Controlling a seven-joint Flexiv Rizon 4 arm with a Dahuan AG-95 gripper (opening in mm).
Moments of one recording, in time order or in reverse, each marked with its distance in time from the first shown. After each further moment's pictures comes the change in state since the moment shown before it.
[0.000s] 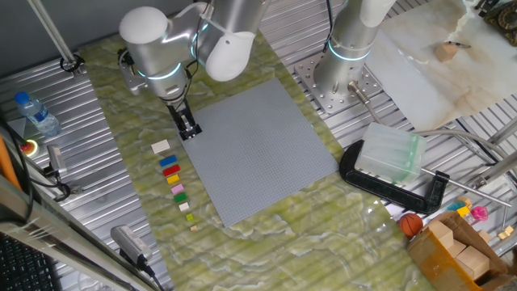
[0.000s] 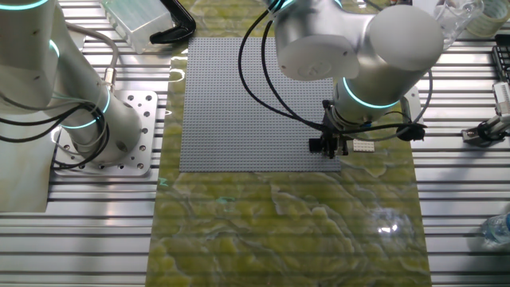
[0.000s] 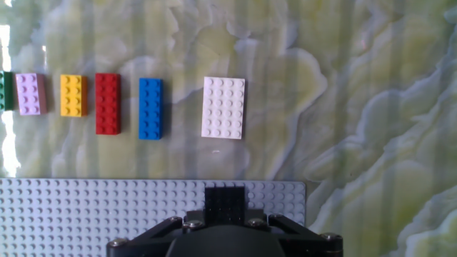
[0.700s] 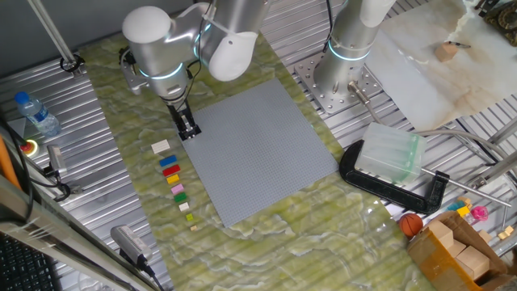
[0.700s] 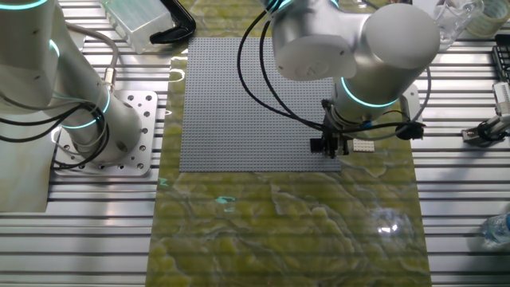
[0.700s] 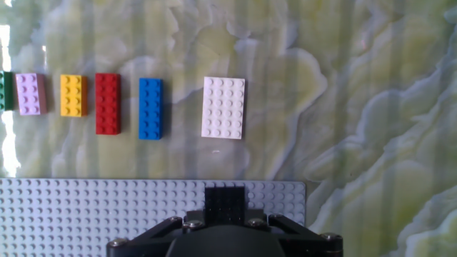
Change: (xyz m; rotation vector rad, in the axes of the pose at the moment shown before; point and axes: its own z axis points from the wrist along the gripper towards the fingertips) arm -0.002 0.001 0.000 0.010 -0.023 -0.004
